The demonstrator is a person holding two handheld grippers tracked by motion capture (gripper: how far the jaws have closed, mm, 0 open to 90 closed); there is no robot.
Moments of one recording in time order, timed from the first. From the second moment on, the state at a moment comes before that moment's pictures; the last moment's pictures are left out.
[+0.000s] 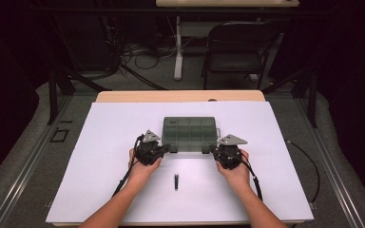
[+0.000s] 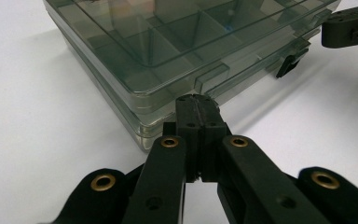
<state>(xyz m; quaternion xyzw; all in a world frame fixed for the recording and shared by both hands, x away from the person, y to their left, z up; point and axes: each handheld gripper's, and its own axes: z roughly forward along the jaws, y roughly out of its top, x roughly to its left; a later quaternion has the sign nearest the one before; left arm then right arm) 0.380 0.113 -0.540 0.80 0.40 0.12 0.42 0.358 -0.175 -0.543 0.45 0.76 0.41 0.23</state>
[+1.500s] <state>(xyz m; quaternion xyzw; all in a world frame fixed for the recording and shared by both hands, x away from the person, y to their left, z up) 0.430 0.116 -0.473 0.76 0.45 0.14 0.44 0.412 -0.176 -0.480 0.48 0.73 0.41 0.26</state>
